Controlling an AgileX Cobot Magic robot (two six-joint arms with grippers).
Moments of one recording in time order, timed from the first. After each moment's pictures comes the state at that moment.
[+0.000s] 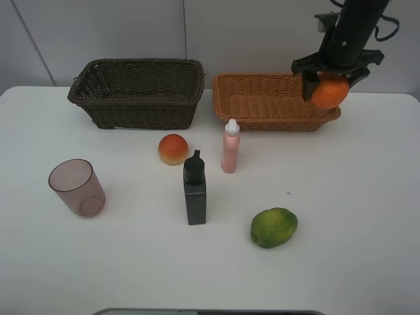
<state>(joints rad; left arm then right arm) -0.16 -0.01 -0.50 0.03 1.07 -0.04 0.19 2.06 -1.75 -0.16 1.16 0.12</state>
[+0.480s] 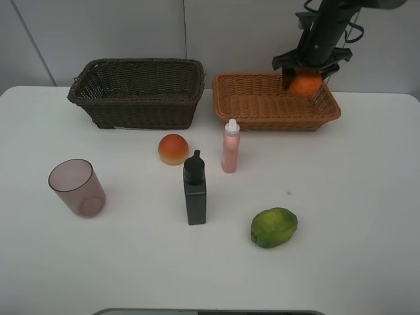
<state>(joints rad) -0.16 -0.01 -0.50 0.03 1.07 -0.04 0.19 2.26 -1.96 -0.16 1.03 0.12</state>
